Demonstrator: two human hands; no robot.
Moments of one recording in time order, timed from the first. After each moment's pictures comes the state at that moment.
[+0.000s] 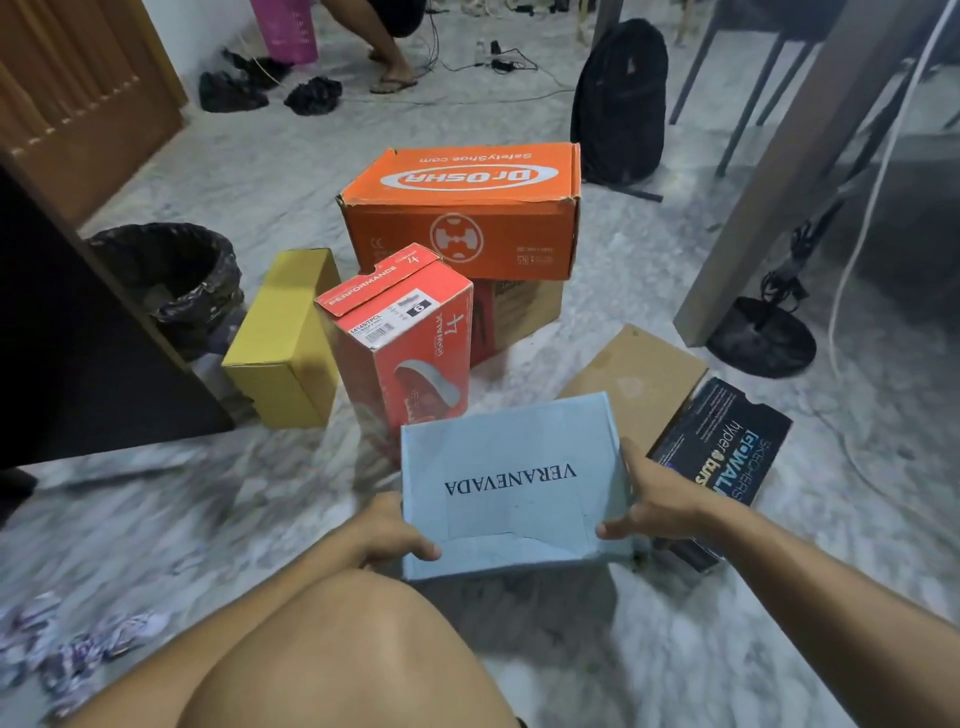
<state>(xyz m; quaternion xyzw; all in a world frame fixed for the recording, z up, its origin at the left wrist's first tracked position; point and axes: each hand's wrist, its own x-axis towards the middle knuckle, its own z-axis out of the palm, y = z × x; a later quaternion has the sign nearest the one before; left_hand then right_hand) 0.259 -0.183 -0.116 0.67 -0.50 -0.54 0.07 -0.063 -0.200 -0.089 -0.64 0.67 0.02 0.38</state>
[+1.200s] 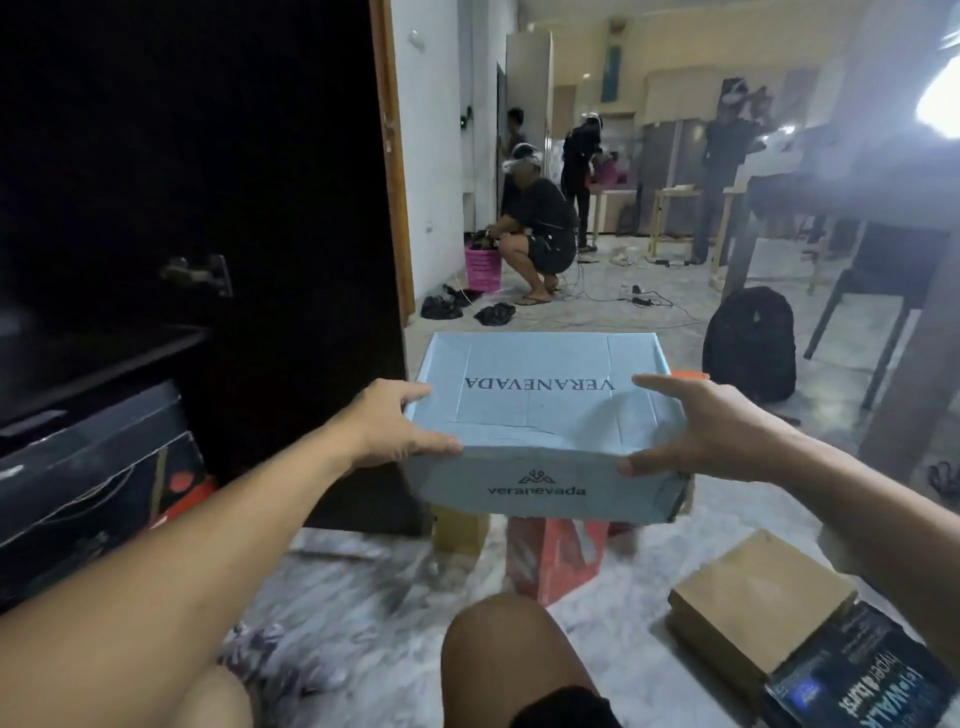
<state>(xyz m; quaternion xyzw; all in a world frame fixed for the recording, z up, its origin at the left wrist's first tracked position) 0.394 -0.078 0.192 0.68 -0.60 -0.22 0.35 0.076 -0.135 0.215 -0.82 0.54 -0.16 0.14</state>
